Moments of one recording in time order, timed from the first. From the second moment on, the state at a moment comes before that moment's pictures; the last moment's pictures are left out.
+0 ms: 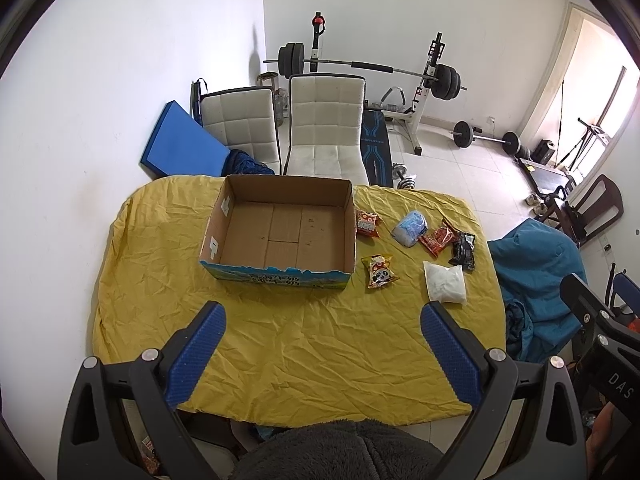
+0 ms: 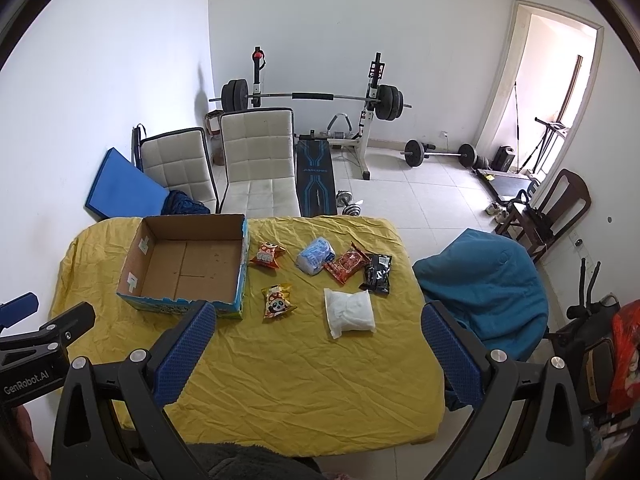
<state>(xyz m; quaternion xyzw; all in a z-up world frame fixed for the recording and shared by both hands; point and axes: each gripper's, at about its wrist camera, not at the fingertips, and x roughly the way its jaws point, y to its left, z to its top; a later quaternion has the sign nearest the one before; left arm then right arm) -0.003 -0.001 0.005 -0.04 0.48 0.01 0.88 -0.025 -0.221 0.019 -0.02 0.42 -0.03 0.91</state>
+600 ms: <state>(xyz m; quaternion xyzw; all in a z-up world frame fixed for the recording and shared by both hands) -0.004 -0.004 0.004 -0.04 0.48 0.01 0.88 -0.025 -0.223 0.021 -0.02 0.42 -0.02 0.91</state>
